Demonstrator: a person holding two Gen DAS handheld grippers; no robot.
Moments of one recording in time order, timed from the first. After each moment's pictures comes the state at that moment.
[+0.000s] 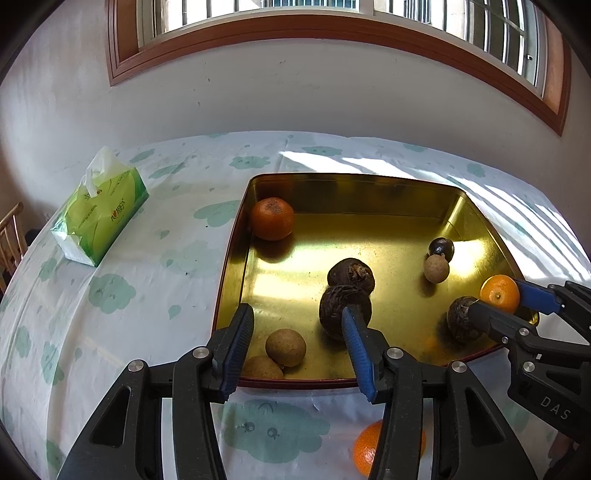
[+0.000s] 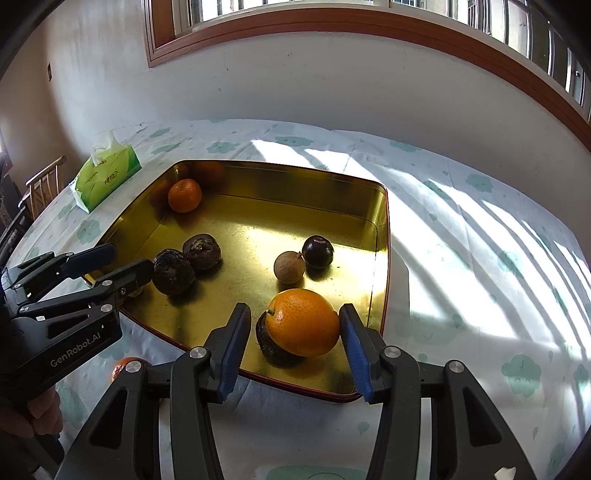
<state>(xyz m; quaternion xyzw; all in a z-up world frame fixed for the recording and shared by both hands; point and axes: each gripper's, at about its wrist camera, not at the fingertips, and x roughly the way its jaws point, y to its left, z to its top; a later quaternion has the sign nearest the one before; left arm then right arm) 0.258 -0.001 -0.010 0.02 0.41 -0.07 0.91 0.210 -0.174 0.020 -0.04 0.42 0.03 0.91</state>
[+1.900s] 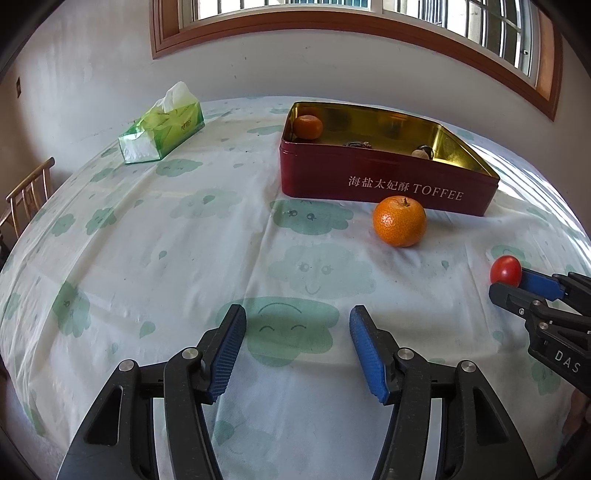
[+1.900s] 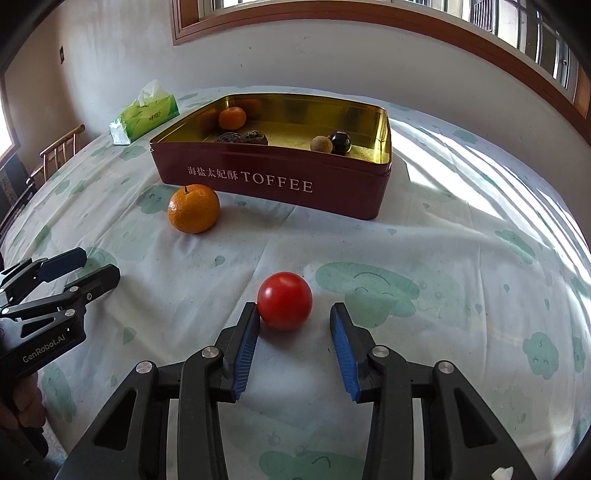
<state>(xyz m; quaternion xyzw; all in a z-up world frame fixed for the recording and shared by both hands) 0.106 0.036 -0.040 0.01 0.42 -0.04 0.91 0.081 -0.155 -0.017 -0.05 0.44 0.04 0.90</state>
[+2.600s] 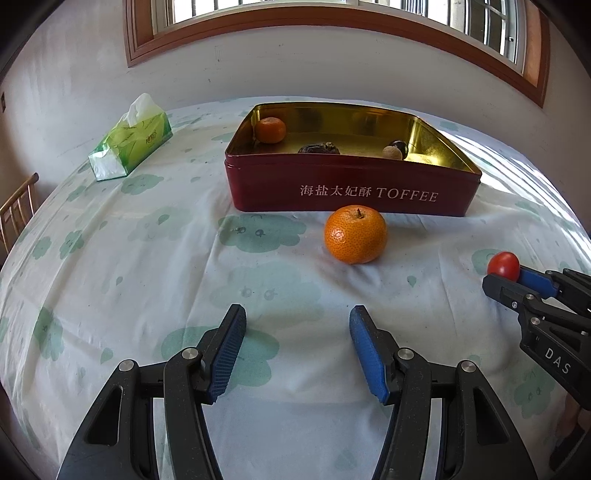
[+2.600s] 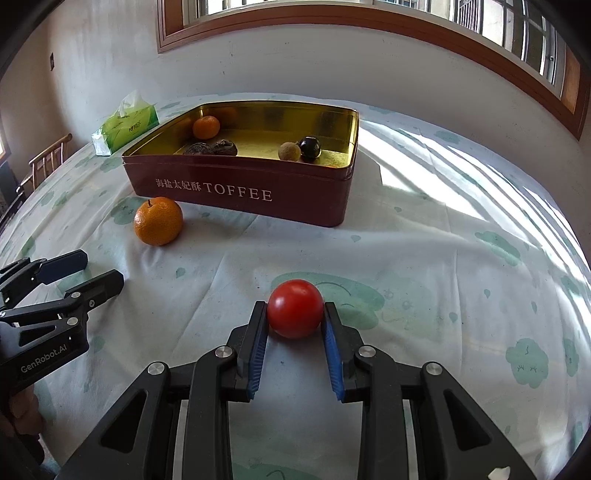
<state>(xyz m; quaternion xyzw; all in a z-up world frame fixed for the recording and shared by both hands) 0.126 -0.003 -0.039 0.03 0.43 -0.06 0.90 0.087 -0.181 -0.015 -0.04 0.42 0.01 0.90</state>
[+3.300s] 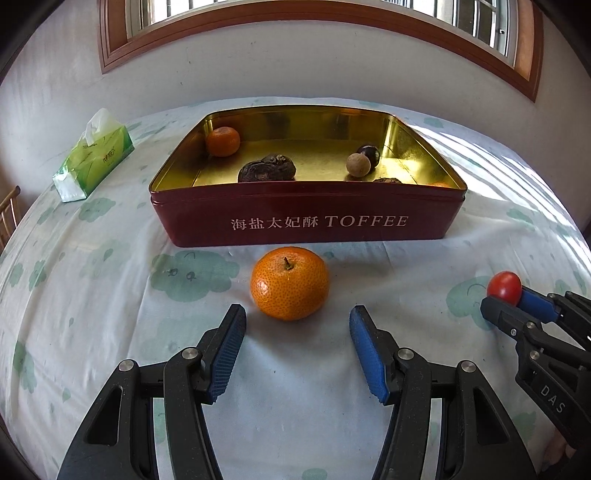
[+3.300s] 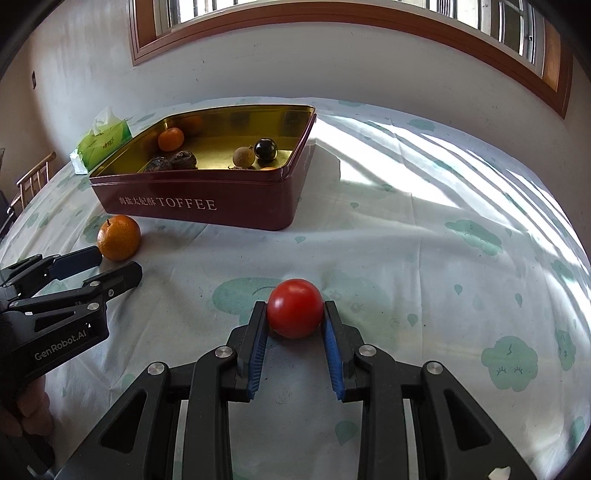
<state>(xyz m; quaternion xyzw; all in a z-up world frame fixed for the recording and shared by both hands) 0.162 -0.043 -0.040 0.03 0.43 -0.09 0.90 0.093 -0.213 -0.014 -0.02 0.42 -0.01 0.91</state>
